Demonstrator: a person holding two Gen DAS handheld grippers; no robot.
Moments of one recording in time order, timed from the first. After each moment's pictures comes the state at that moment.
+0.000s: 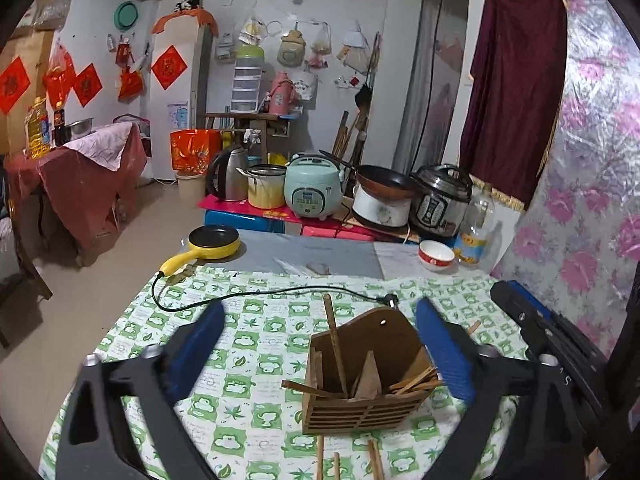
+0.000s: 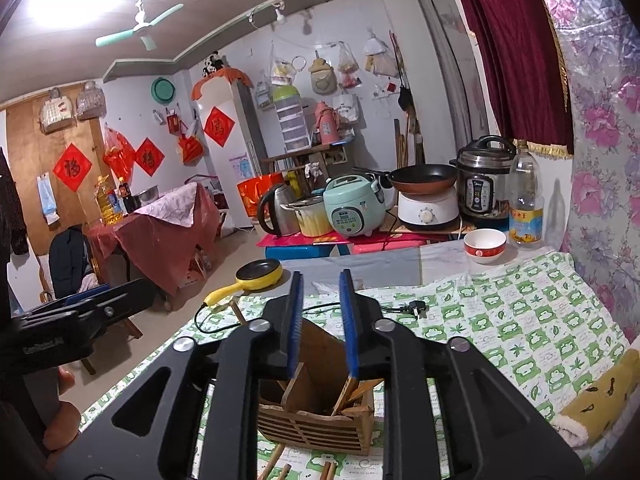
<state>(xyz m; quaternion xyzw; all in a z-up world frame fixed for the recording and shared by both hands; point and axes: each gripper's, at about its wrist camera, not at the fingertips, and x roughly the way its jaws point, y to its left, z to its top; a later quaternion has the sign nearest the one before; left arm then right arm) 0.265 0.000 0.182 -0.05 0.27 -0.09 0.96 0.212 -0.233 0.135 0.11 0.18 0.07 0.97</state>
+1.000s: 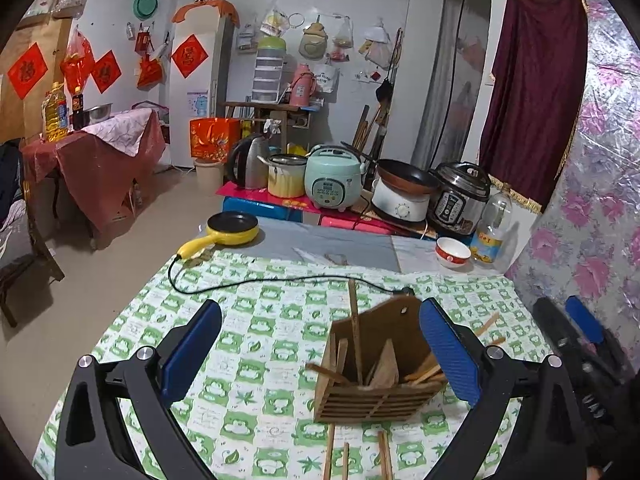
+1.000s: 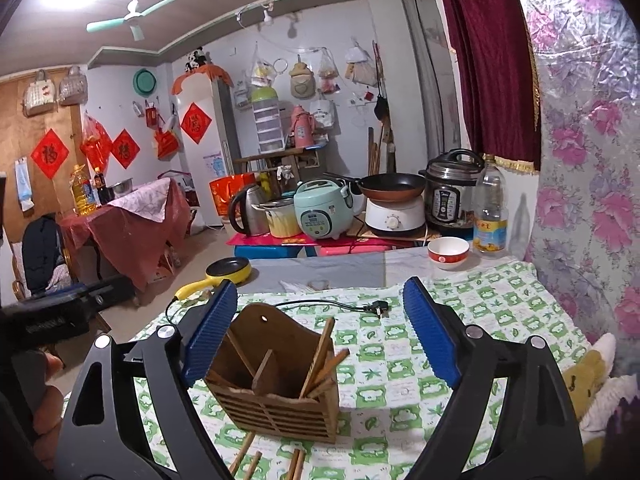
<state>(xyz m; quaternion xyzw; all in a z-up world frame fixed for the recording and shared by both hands) 0.258 0.013 0.169 -0.06 0.29 -0.06 0.95 0.180 -0.236 0.145 0.08 0.18 0.02 0.98</state>
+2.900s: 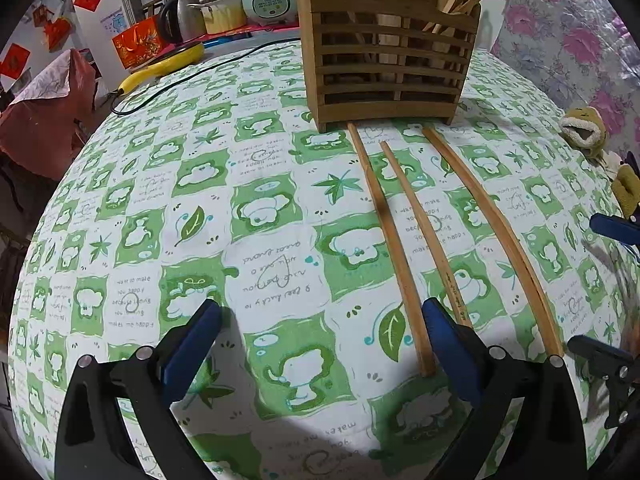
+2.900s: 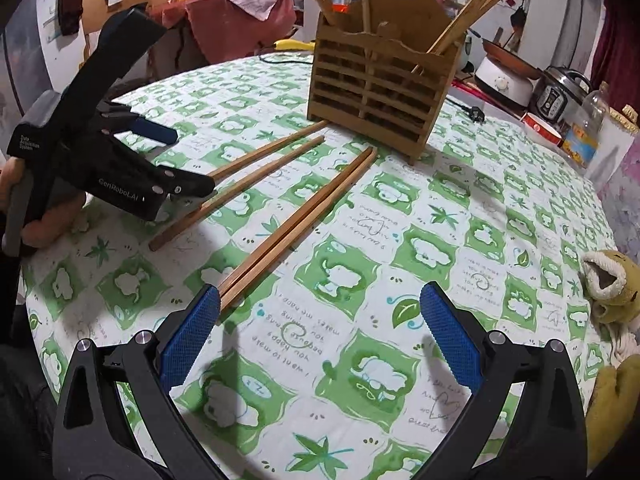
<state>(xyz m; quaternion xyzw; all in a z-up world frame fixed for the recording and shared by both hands) 0.177 0.023 -0.056 0.09 0.51 -0.15 0.84 0.061 -0.191 -0.046 -0.13 0.43 0.19 0.87</state>
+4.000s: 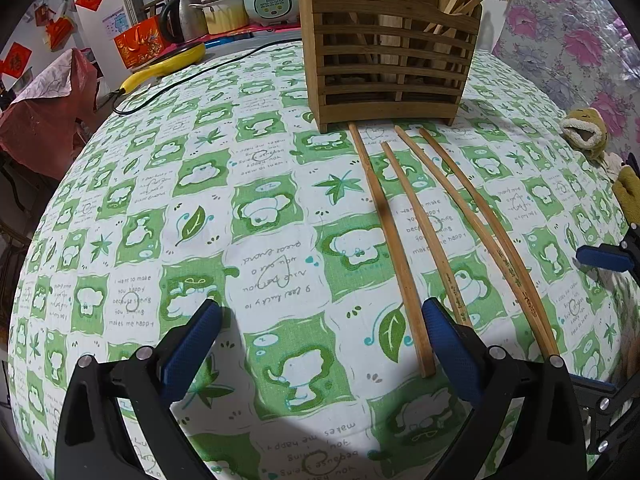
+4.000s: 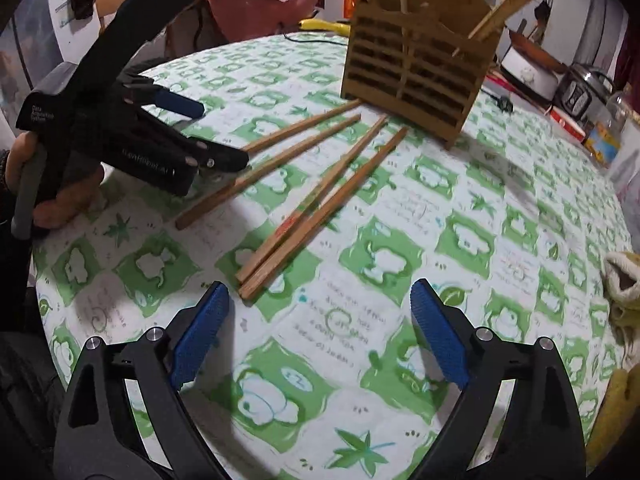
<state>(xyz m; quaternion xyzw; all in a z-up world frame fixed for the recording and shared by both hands) 0.177 0.023 -0.057 0.09 0.51 -0.15 0.84 0.058 -0.175 -0.052 -0.14 0.45 0.22 0.85</state>
